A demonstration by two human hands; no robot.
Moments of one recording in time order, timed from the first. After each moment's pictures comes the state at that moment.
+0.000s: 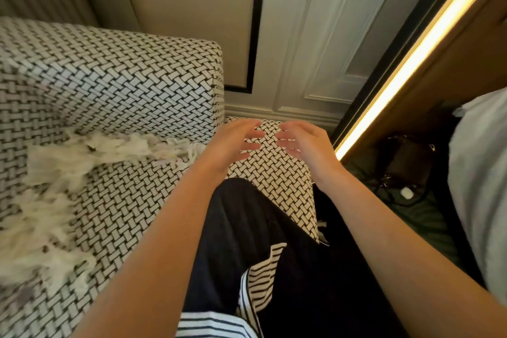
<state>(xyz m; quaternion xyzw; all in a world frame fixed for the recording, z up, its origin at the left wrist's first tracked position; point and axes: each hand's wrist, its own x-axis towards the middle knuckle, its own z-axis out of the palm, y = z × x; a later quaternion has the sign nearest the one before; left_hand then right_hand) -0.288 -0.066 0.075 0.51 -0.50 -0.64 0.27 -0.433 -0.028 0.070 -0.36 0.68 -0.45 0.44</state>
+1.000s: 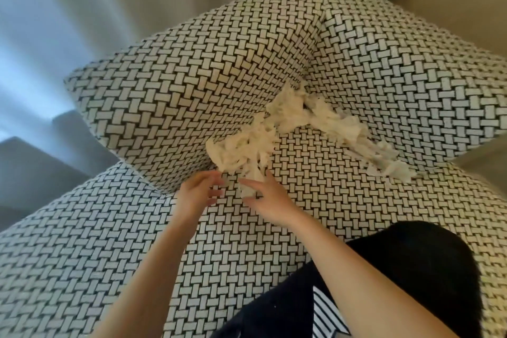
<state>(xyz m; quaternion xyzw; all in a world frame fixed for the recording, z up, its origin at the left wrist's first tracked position) 0.042 0.102 -0.051 0.75 -0.11 -0.42 0.50 -0.089 0.004 -0.072 -0.78 0.41 0.07 0.47</state>
